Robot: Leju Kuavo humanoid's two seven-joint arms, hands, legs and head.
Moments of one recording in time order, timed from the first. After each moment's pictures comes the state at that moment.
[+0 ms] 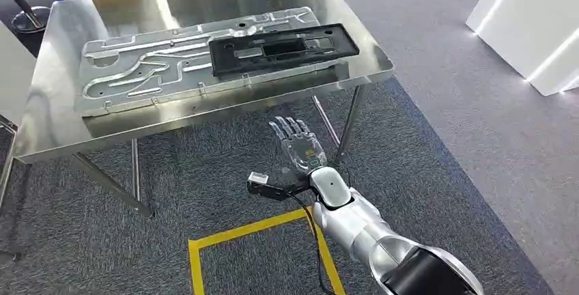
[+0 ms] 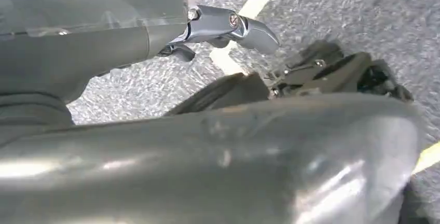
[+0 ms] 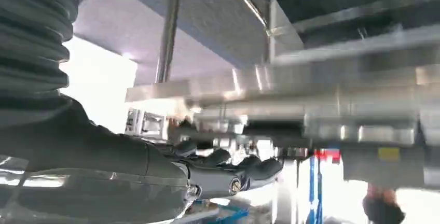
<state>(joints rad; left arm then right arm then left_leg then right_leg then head) -0.12 -0.05 -1.54 -0.14 1.04 0.04 -0.28 -0.75 0.22 0.60 -0.48 1.21 -0.49 -0.02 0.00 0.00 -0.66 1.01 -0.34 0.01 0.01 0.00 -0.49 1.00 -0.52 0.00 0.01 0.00</state>
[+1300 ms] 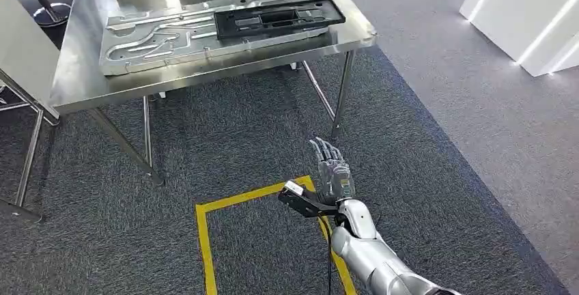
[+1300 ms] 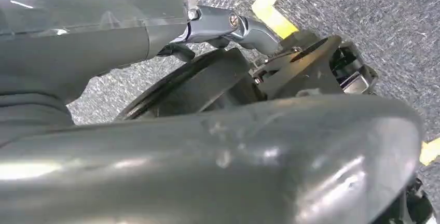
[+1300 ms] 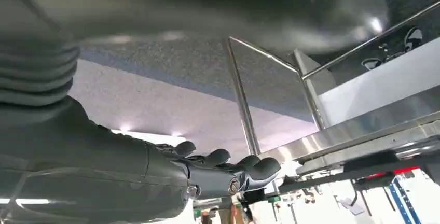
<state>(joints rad) -0.11 -0.05 -1.54 -0.14 1.06 0.05 -0.32 -0.51 0.16 0.38 -0.59 1.00 -0.58 -0.17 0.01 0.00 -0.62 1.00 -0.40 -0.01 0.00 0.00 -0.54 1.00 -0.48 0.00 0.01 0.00</state>
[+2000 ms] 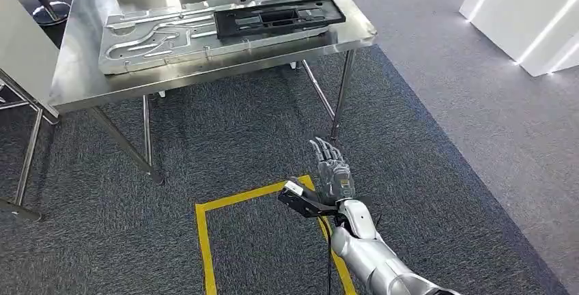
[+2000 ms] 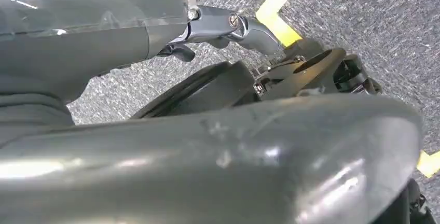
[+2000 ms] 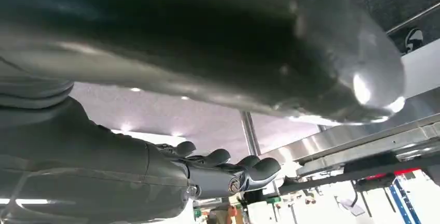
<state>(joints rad) -0.11 -0.05 -1.54 -0.14 1.06 0.05 -0.32 -0.51 0.16 0.38 -0.59 1.01 -0.58 -0.17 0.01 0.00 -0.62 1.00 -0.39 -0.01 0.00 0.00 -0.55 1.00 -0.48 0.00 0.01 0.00</state>
